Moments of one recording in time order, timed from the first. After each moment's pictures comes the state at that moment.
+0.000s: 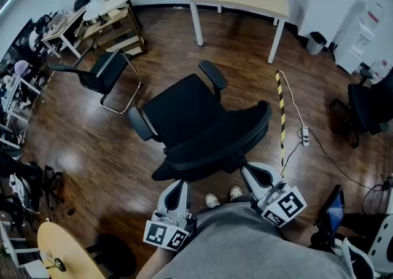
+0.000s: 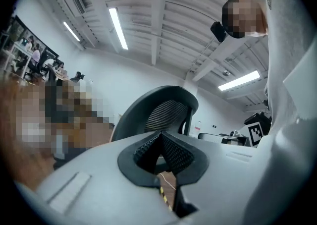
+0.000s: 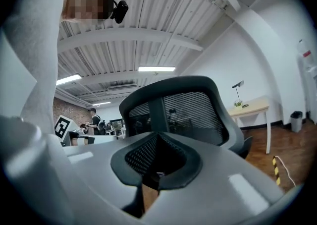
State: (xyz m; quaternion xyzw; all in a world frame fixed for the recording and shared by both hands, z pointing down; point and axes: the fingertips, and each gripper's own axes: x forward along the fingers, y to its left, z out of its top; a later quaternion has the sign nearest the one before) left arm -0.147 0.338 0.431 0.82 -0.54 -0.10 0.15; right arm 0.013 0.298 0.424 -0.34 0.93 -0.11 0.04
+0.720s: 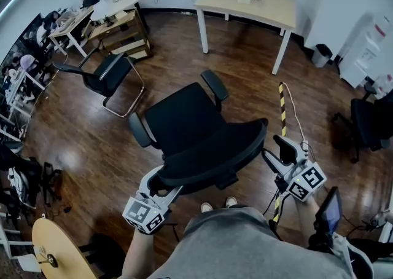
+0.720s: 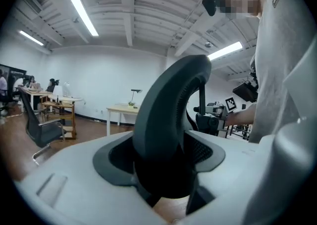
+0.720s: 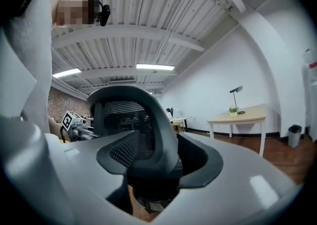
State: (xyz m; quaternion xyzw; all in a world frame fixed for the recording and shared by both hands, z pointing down) left arm -0.157 0.274 0.462 0.88 -0.46 0.06 0.11; right arm 0.116 0.183 0.438 -0.34 0.94 -0.09 0.01
